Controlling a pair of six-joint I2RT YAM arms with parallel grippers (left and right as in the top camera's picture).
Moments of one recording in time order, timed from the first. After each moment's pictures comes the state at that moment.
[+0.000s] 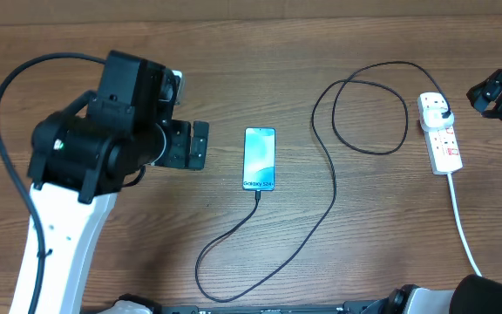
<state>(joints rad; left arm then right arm) -0.32 1.39 1.80 -1.47 0.00 -0.18 -0.48 1.53 1.80 -1.34 -0.26 0.15</state>
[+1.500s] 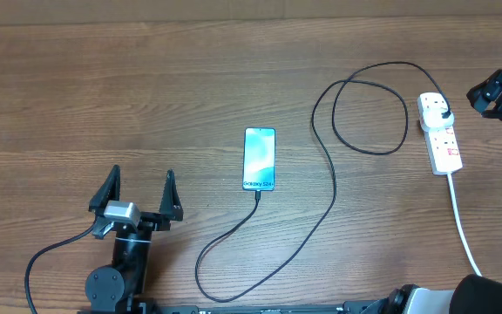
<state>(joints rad) -0.07 0.14 0.01 0.36 0.07 -0.12 -0.48 1.53 1.80 -1.34 -0.25 0.15</state>
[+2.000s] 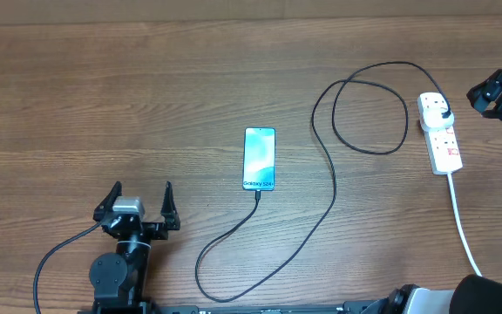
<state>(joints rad) 0.02 0.01 0.01 -0.07 0.07 -0.05 -0.48 1.53 1.80 -1.34 -0.25 0.15</state>
